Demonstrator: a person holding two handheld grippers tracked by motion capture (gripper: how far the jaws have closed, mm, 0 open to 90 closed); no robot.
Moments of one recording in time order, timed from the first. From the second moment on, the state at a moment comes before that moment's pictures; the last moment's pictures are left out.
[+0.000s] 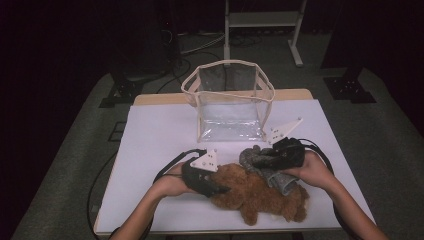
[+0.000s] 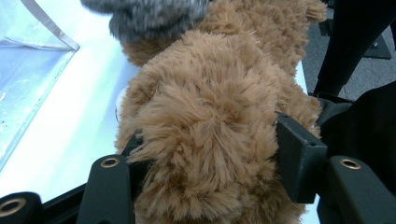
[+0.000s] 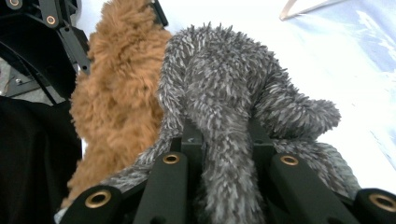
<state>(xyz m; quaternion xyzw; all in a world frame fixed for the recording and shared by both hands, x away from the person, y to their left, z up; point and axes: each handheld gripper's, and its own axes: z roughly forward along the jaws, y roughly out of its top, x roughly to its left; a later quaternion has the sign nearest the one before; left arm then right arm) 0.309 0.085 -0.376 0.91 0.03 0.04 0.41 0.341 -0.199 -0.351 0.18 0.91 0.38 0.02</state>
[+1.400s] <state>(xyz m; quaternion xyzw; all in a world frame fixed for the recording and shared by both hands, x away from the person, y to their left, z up) 0.329 0.104 -0.431 0.88 0.08 -0.03 0.47 0.323 -0.196 -0.364 0.16 0.91 0.39 0.01</state>
